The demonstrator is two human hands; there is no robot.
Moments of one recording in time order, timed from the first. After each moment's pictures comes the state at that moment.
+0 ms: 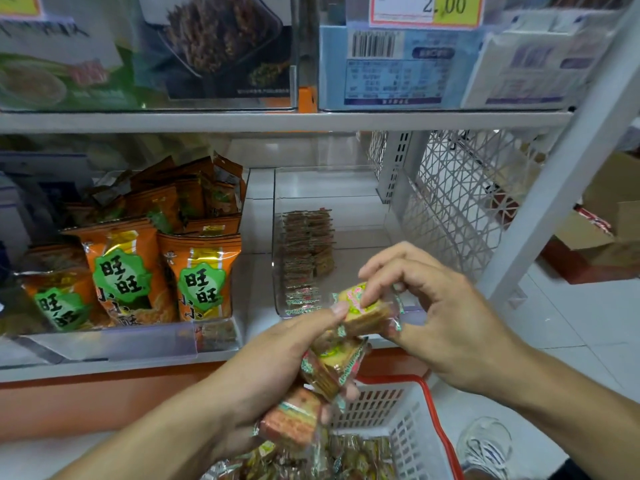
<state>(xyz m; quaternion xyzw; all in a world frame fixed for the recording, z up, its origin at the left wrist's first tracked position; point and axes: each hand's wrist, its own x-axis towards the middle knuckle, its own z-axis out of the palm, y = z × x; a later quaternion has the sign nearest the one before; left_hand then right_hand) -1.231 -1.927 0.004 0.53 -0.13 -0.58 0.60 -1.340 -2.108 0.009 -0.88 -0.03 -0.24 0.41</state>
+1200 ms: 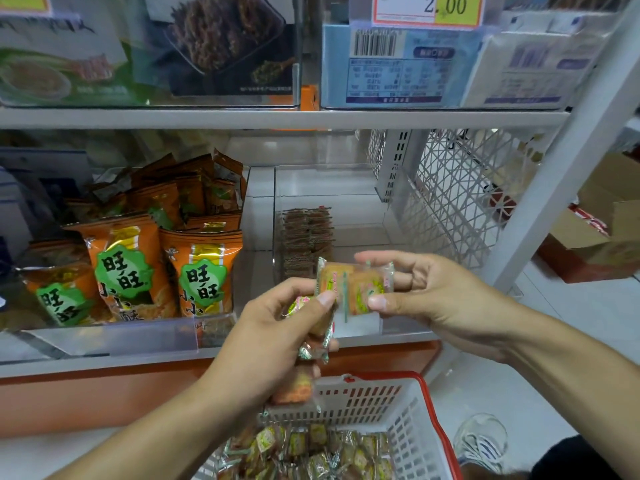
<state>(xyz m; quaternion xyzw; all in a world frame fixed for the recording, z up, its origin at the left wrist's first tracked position) -1.225 -1.924 -0.012 0.62 -0.21 -0.38 0.65 -1.330 -2.130 0.009 -0.68 0.12 -0.01 0.72</state>
